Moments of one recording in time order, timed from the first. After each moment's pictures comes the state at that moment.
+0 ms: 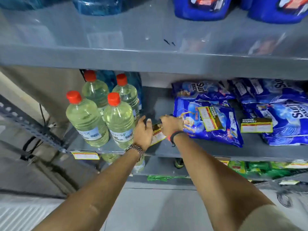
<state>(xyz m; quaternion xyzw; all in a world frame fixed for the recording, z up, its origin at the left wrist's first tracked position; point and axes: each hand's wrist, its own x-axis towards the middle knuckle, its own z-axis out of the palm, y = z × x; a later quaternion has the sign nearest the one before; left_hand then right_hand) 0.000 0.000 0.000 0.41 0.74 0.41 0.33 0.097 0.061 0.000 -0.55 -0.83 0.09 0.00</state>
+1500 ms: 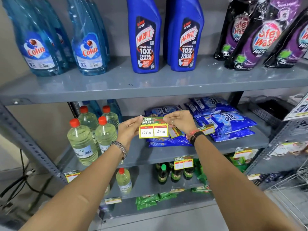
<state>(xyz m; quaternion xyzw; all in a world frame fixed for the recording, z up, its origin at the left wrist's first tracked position) 0.029 -0.072 0.136 0.40 0.48 0.58 0.52 0.226 -0.053 0.171 -0.54 -0.58 0.44 0.43</state>
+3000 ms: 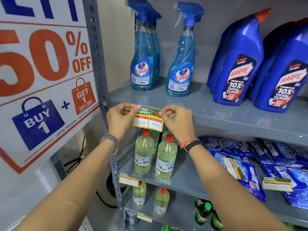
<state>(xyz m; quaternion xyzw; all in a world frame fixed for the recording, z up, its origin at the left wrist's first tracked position) -0.194 -0.119 0.227 0.39 0.62 0.67 0.12 -0.021 -0.070 0.251 -0.40 -0.77 0.19 0.46</state>
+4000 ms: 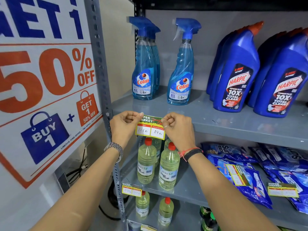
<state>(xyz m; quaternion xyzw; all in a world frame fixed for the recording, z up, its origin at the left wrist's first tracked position) -0.193 -0.120 0.236 0.41 0.64 0.65 0.09 -0.027 -0.076 0.253 -0.43 -0.77 0.15 0.45</state>
